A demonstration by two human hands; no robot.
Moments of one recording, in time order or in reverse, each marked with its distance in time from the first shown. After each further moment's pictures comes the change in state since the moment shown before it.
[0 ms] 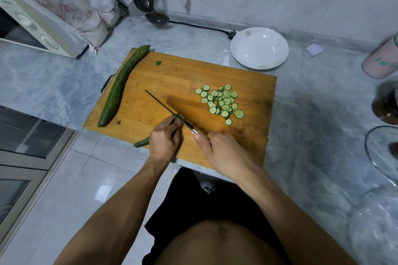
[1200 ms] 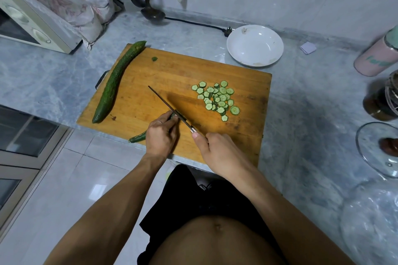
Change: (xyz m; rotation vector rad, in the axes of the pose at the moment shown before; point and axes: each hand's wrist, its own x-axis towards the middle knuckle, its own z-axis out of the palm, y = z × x) left_hand -0.001 -0.002 0.004 0.016 -0.001 0.036; right_hand -0.010 0.001 0.007 0.026 -0.025 0.061
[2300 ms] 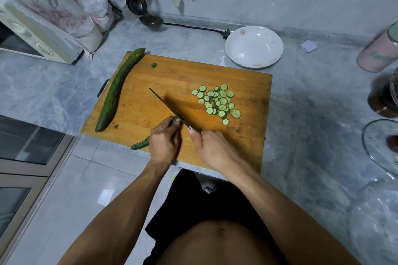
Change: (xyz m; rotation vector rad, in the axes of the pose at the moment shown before) left_hand 0.000 0.000 0.004 0.048 0.041 0.006; right_hand 0.034 -0.004 0.011 0.059 0.027 0.039
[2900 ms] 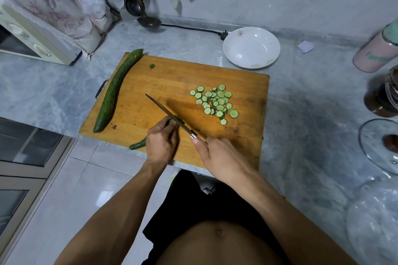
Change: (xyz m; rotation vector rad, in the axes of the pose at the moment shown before) left_hand 0.003 0.006 -0.007 -0.028 -0.009 -0.003; right_hand -0.038 0.003 -0.019 -0.094 -0.003 -0.057
